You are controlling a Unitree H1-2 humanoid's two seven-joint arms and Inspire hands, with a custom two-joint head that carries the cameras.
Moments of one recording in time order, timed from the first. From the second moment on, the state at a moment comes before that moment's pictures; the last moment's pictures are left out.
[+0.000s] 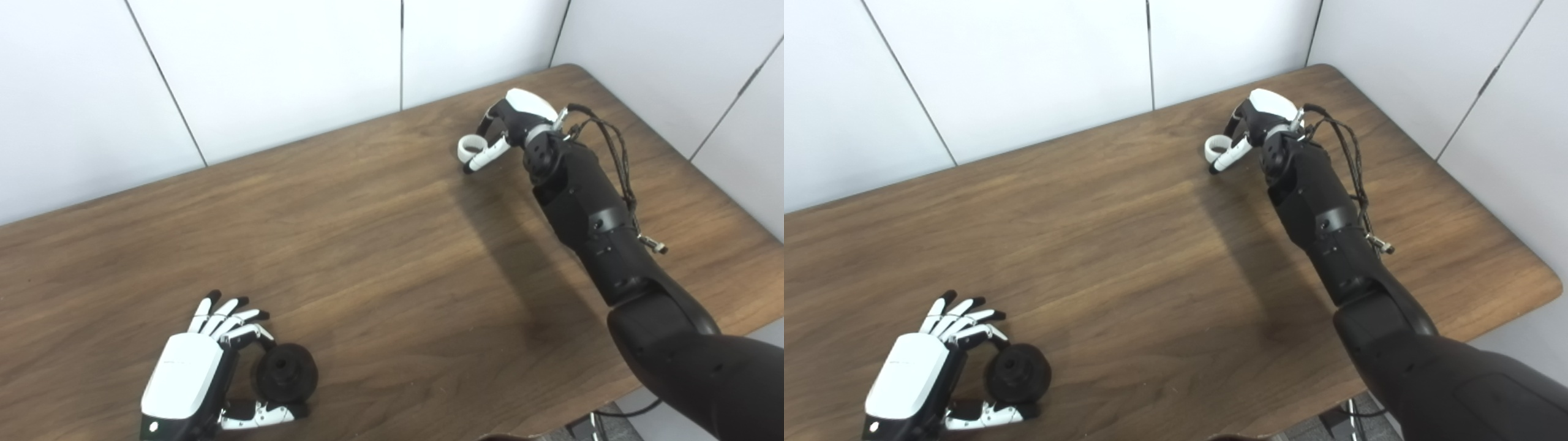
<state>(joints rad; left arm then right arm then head) 0.05 0.33 -0.32 -0.19 0.93 -0.20 -0.02 -0.55 -0.45 -0.02 0.32 -0.88 0.47 0.33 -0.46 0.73</state>
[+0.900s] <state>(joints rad) 0.05 0.32 -0.32 -0.19 0.94 -0.20 -0.02 -0.52 -0.49 0.05 0.26 -0.77 0.47 0.25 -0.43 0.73</state>
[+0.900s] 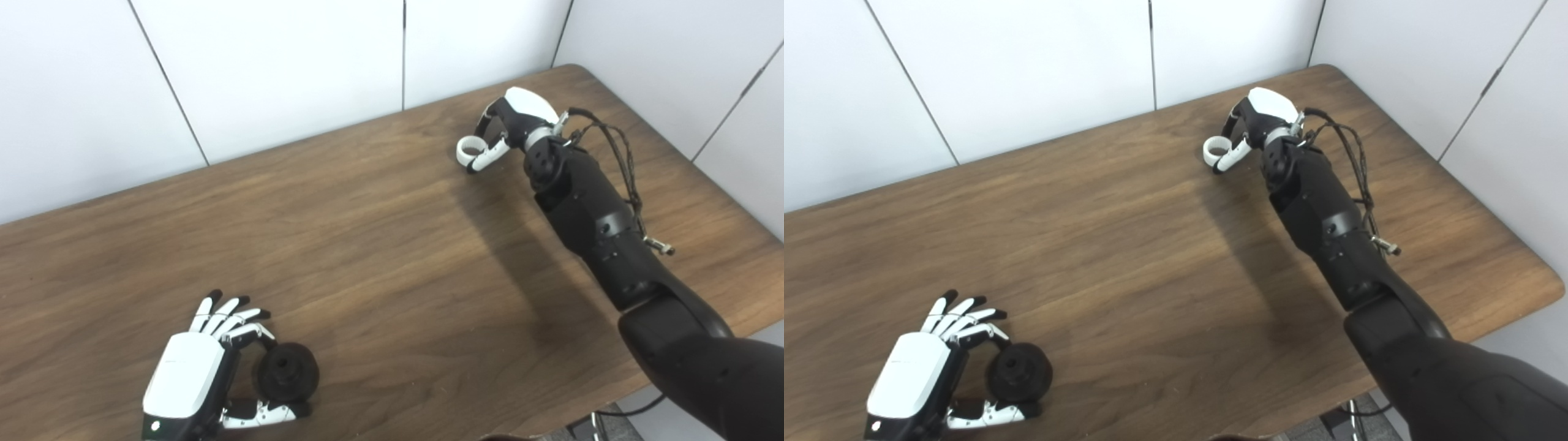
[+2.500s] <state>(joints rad) 0.05 0.21 -0.44 -0.19 1.06 -0.07 0.03 -0.37 -0.40 0.32 -0.60 -0.71 0.46 0.70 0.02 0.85</state>
